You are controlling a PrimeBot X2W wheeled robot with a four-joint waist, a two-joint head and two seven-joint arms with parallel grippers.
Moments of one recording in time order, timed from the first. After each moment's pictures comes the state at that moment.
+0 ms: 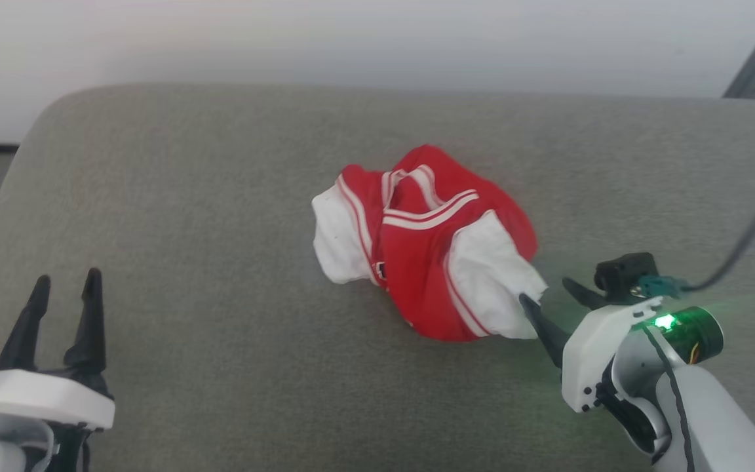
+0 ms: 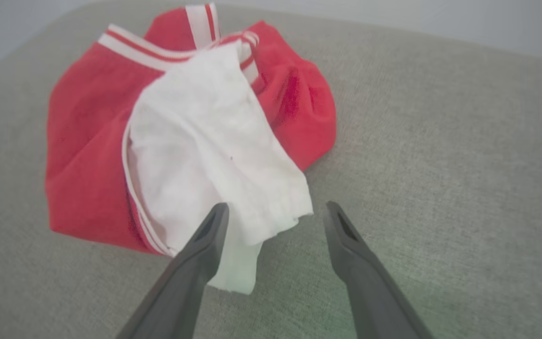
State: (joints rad) left arm -0.07 0.54 -0.10 0.13 -0.77 0.04 -0.26; right arm -0.28 -0.21 0.25 0.27 0.36 0.13 0.24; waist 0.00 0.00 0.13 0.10
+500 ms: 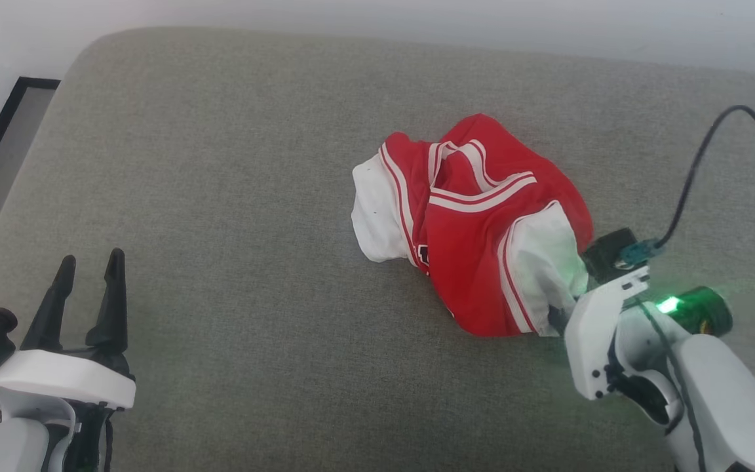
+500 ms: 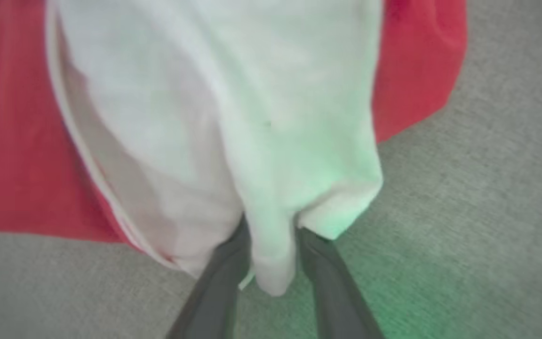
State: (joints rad) left arm -0.16 0.46 -0.10 0.20 -0.75 -0.02 -0.26; right arm -0.37 -0.29 0.33 0.29 0.41 0.13 0.57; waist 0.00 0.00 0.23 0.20
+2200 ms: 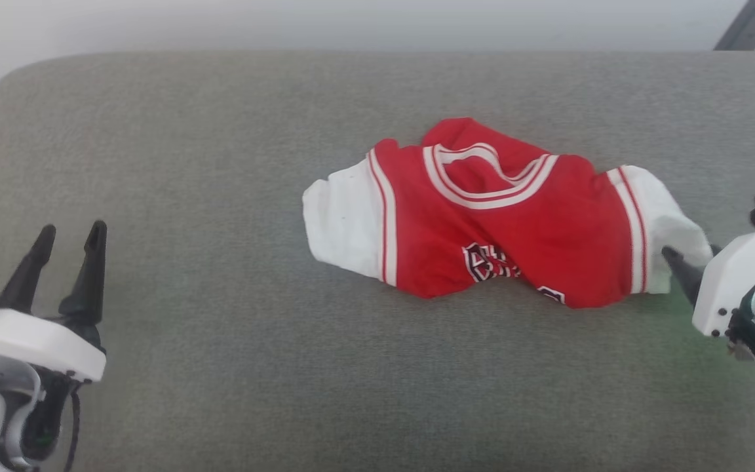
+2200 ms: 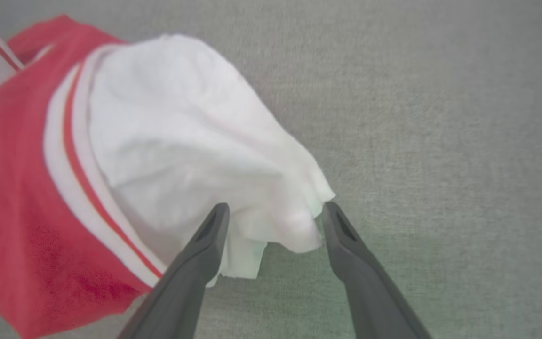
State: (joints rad) left arm -0.21 0.51 -0.07 0.18 -0.74 -0.05 -0.12; right arm -0.42 -0.32 -0.07 0.39 0.40 0.13 0.57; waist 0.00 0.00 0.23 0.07
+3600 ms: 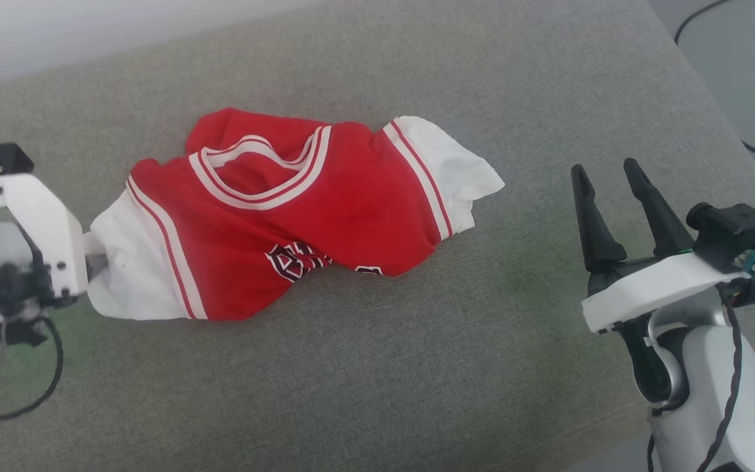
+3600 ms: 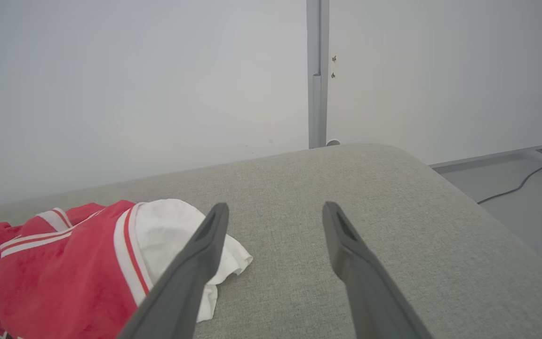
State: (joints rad) left arm -0.67 0.64 -0.35 0.46 -0.80 0.14 0.93; right arm -0.33 -0.08 0.04 0.14 0.32 0.13 -0.07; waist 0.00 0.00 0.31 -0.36
